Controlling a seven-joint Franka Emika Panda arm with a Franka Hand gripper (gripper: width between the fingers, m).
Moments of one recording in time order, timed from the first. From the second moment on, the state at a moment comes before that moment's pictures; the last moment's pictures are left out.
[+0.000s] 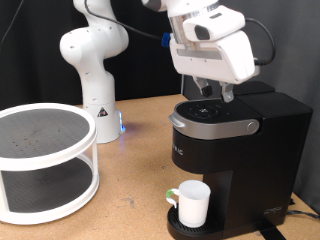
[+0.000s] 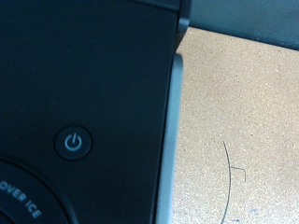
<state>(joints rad) 0.61 -0.09 -0.45 -2.15 0.31 2.27 -0.94</state>
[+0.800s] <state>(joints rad) 0.61 -0.12 -0.44 -2.25 0.31 2.31 -1.00</state>
